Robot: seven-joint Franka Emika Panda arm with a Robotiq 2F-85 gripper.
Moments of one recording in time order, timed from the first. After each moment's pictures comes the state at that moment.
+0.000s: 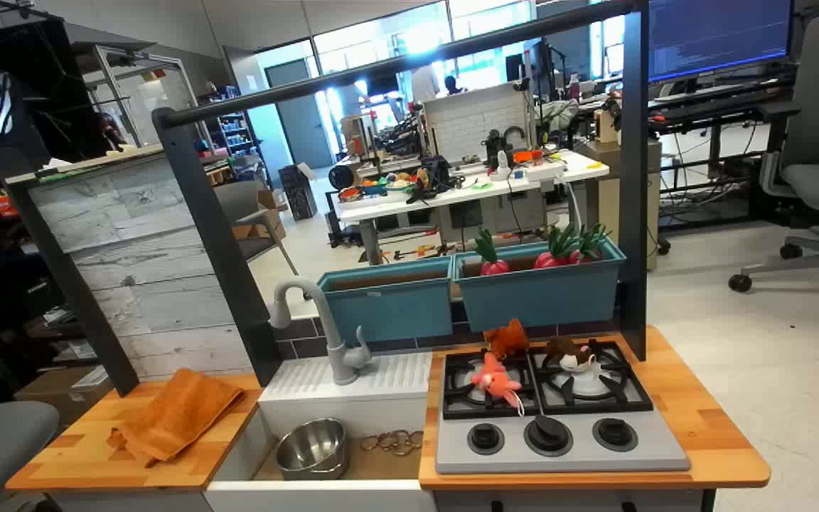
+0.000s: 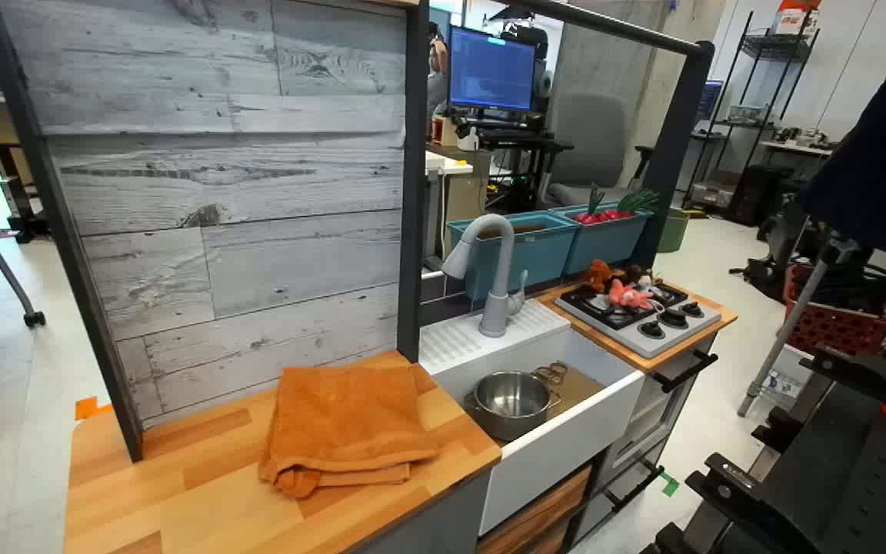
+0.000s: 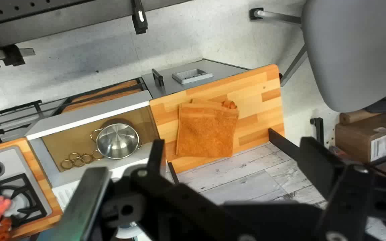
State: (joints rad) arm 0.10 -0.32 0.10 -2.29 0.27 2.03 0.27
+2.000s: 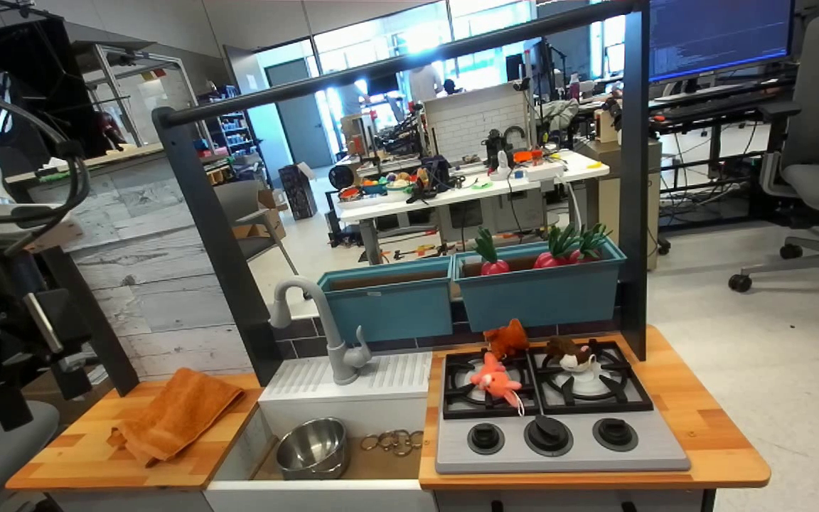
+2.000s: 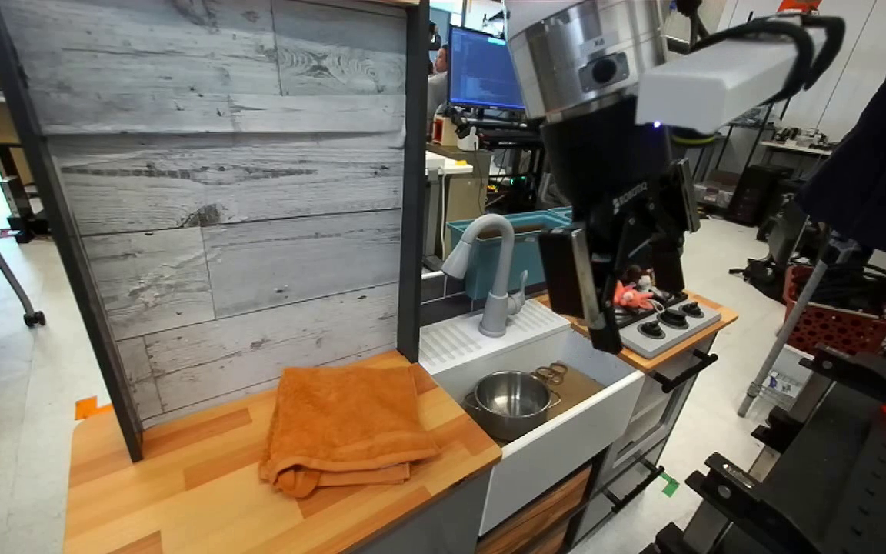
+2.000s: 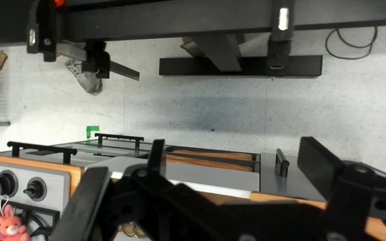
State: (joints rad) arm 0.22 0.40 0.12 -2.14 -0.30 2.11 0.49
